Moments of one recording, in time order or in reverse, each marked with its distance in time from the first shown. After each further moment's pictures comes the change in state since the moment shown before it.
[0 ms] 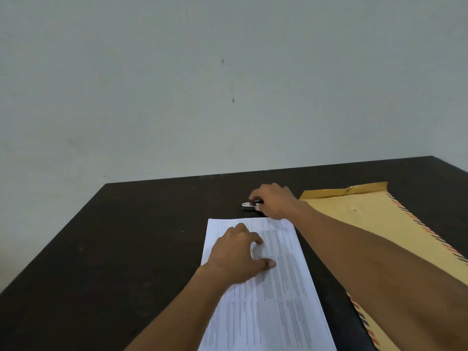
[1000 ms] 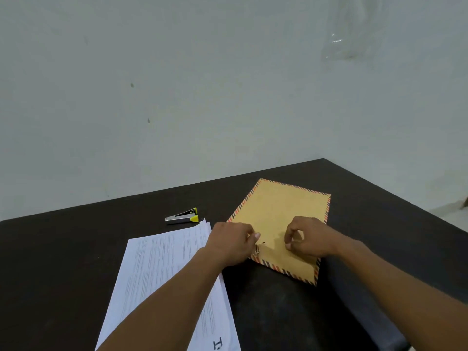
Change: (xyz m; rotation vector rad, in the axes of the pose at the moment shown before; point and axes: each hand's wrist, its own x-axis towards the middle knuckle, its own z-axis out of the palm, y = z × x) left_hand 0.045 0.148 0.032 0.111 -0.020 0.349; right_hand -0.234 0.177 -0.028 0.197 -0.078 0.263
